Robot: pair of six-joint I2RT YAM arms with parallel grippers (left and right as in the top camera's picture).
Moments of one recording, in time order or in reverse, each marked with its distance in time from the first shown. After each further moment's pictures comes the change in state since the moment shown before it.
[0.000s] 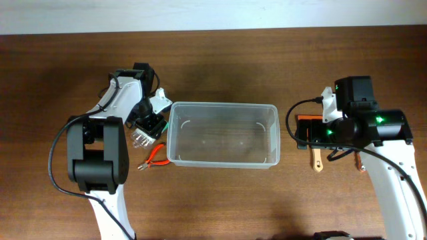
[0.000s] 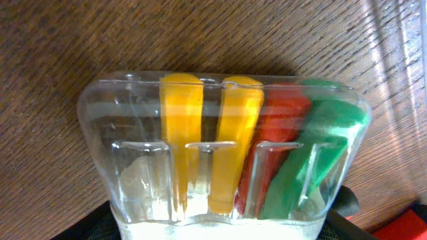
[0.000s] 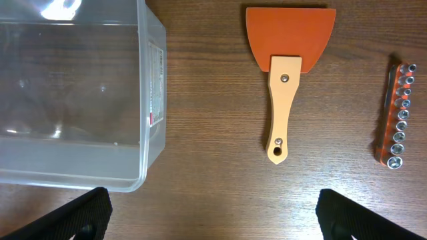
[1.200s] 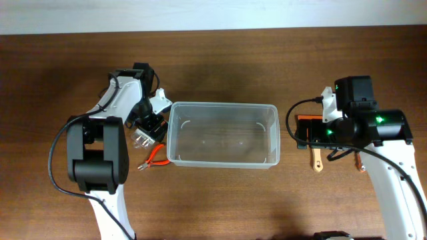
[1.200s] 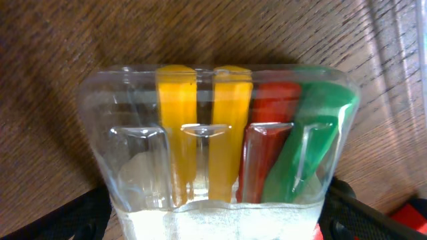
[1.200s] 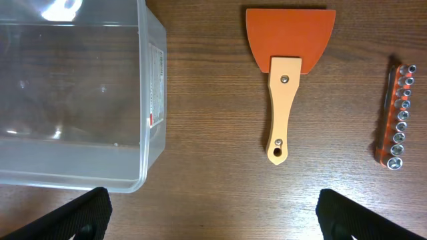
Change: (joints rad) left arm 0.001 0.000 0.003 -0.010 0.000 0.010; right arm 0.000 0.000 0.000 0.002 0.000 0.001
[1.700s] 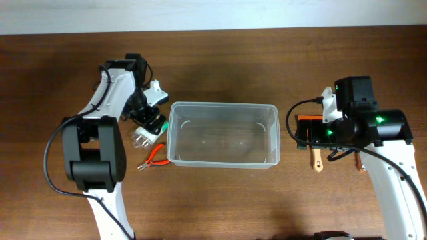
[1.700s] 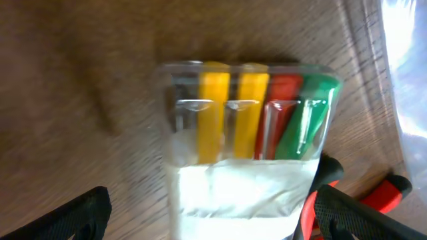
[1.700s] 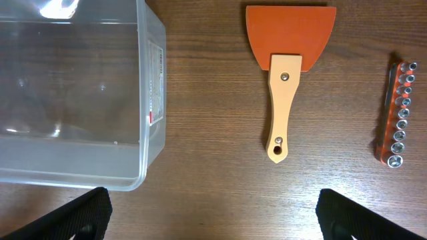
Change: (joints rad) left arm 0.033 0.010 0.113 -0.099 0.031 0.016; right arm 0.000 0.000 0.000 -0.006 0.000 0.000
